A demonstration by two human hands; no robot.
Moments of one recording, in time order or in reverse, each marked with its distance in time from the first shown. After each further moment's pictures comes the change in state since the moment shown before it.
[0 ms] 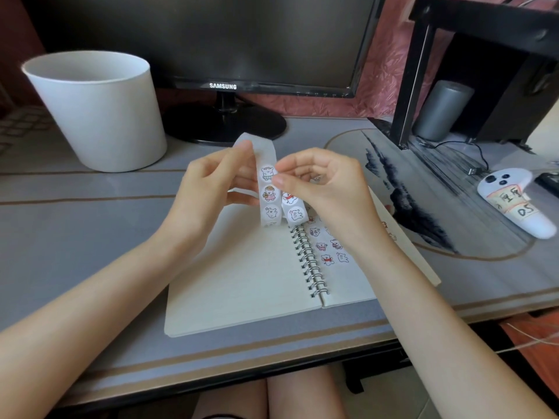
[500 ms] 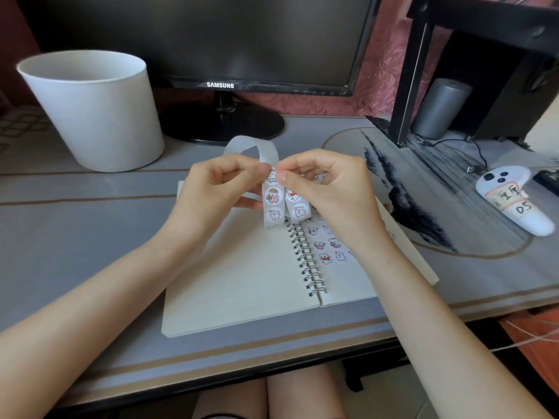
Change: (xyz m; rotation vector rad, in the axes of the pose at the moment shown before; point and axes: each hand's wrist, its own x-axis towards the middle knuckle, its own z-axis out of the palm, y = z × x) left_hand -0.003 -0.004 0.002 0.087 -0.071 0.052; right_hand -0.001 0.003 -0.004 -0.084 0.040 -0.075
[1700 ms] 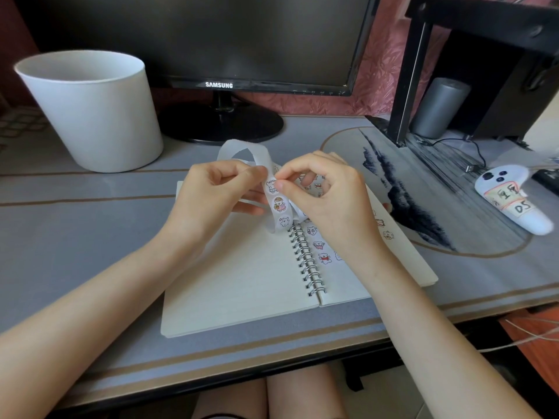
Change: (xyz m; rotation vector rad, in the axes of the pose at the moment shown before) left_hand 0.000 0.001 0.002 0.032 0.045 -0.072; right_hand -0.007 0.008 0.003 -0.296 0.043 -0.180
